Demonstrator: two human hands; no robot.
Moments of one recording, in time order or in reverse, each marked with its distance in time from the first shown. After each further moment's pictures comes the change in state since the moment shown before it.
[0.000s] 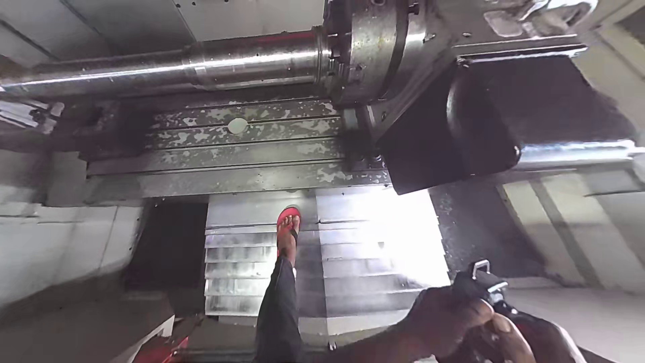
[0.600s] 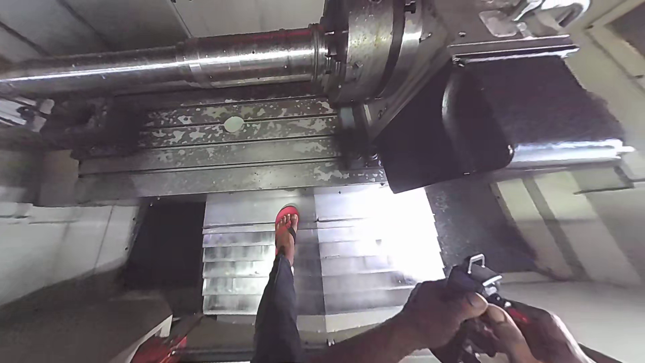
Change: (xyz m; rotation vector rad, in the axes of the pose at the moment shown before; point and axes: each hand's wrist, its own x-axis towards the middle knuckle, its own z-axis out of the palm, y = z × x) left_hand -0.001 0.008 -0.005 -0.018 0.012 -0.055; right_hand 0.004 -0.004 -0.003 0.048 0.000 -0.062
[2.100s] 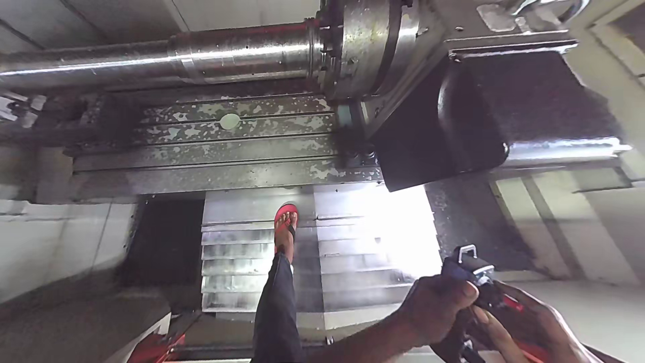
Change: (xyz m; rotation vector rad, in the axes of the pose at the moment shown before) left_hand 0.000 -0.003 -0.002 -0.108 0.024 0.043; right_hand 0.007 0.006 0.003 0.154 -0.017 -0.150
